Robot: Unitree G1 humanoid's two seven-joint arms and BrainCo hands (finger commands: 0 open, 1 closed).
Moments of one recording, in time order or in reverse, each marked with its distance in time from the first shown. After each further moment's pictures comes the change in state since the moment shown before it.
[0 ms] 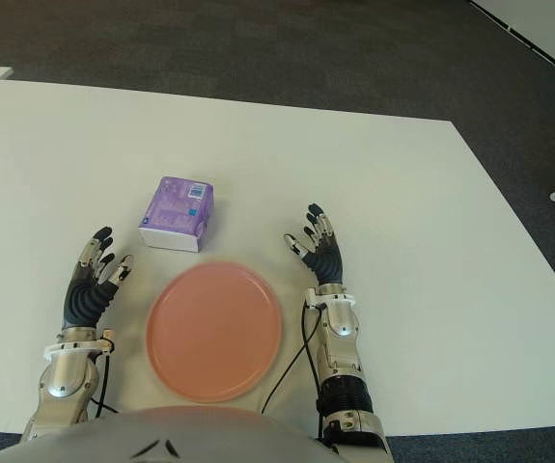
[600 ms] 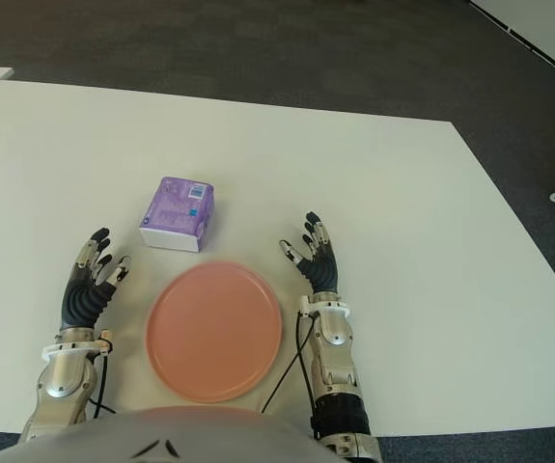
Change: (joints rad) left arm -0.003 0.012 0.007 0.004 -0.002 0.014 0.000; right arm 0.116 0.042 0.049 -0.195 -0.069 0.171 -0.095
